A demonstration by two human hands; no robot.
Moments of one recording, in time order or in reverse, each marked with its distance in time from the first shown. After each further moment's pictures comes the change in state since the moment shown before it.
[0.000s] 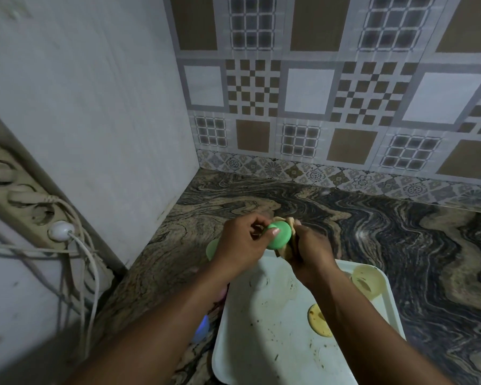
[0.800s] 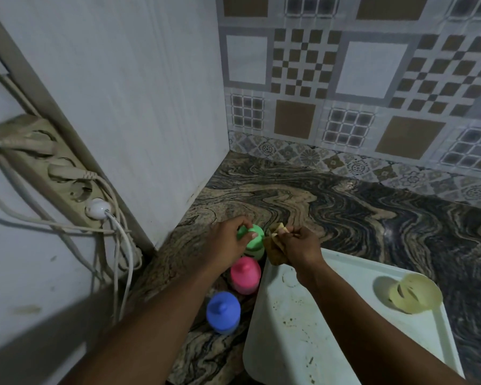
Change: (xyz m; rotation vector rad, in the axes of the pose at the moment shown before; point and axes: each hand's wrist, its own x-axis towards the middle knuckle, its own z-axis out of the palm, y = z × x) left_hand -0.002 -0.110 -0.061 0.267 0.032 -0.162; right_hand 0.049 0.080 0.055 -0.405 -0.046 -0.051
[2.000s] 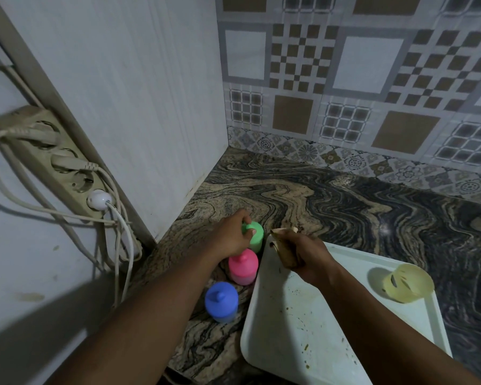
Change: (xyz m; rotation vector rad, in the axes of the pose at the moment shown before) left_hand 0.002 0.012 -0.002 0.196 -0.247 -0.086; right_hand -0.006 0.007 -0.032 0.131 -0.133 0.203
